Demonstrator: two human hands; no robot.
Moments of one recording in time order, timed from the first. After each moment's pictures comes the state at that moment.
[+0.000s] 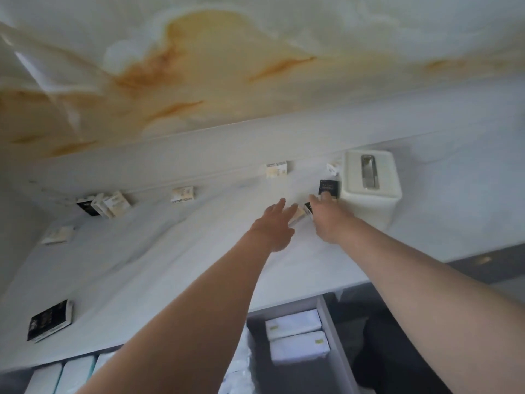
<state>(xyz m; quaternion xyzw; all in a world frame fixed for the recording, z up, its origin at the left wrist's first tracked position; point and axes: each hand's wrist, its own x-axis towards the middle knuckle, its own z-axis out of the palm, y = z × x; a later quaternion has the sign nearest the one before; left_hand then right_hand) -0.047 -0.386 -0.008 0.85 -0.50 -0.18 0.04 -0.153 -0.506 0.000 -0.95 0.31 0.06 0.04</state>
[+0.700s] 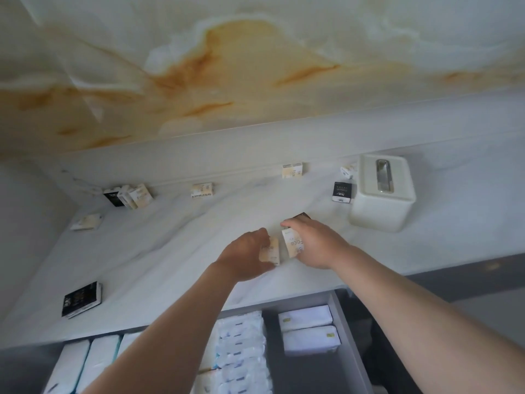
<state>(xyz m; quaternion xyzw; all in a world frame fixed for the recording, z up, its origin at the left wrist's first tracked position) -0.031 -0.269 -0.019 0.86 -0.48 -0.14 0.14 -0.159 -0.435 -0.010 -0.96 0.15 0.00 0.22</state>
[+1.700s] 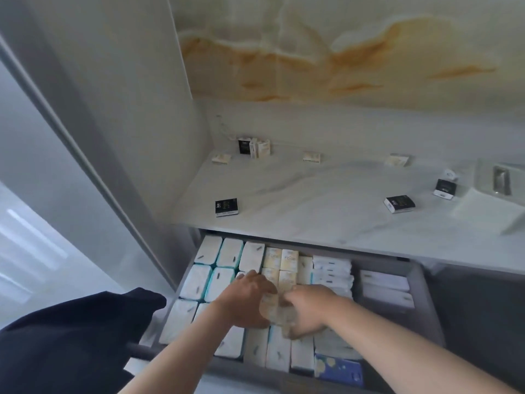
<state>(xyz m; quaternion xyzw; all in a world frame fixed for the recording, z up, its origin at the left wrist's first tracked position) -0.105 0.059 -0.069 0.87 -0.47 -0.16 0.08 -0.188 -0.122 -0.042 -0.95 -0.06 0.30 0.07</state>
